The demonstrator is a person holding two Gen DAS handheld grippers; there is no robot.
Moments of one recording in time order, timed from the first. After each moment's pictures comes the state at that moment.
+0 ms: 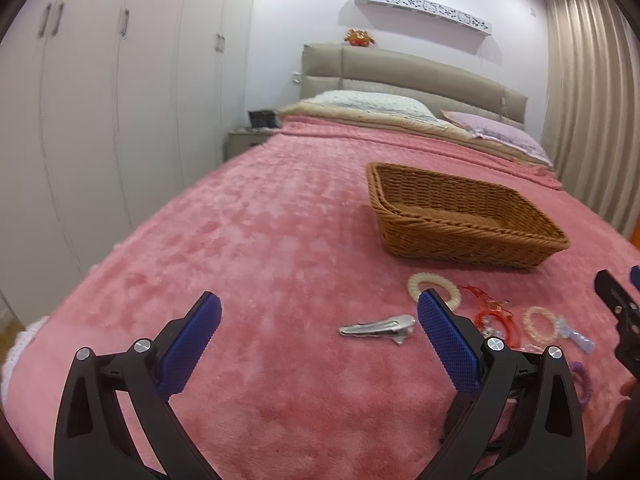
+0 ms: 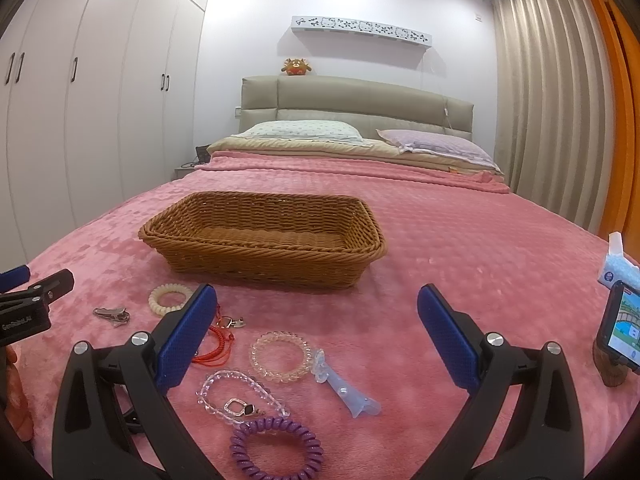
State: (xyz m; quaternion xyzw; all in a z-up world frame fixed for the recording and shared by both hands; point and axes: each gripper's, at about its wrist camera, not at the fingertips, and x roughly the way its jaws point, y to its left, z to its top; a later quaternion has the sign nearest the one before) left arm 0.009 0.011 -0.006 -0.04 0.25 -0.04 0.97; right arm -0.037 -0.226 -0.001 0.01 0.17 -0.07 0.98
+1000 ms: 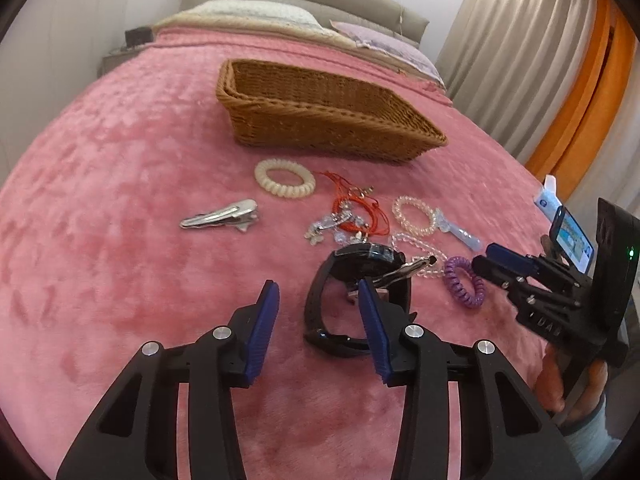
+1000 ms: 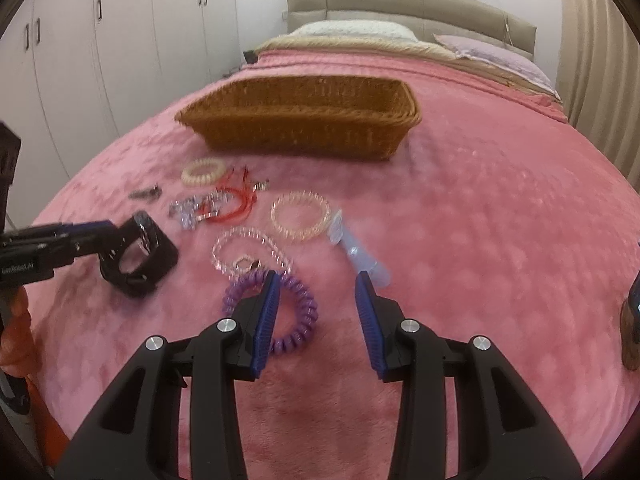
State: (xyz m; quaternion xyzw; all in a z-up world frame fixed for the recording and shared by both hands) left arm 0.000 -0.029 -0.032 -0.04 0.41 -0.26 0.87; right arm -0.052 -0.248 -0.035 0.01 0.37 0.04 0.93
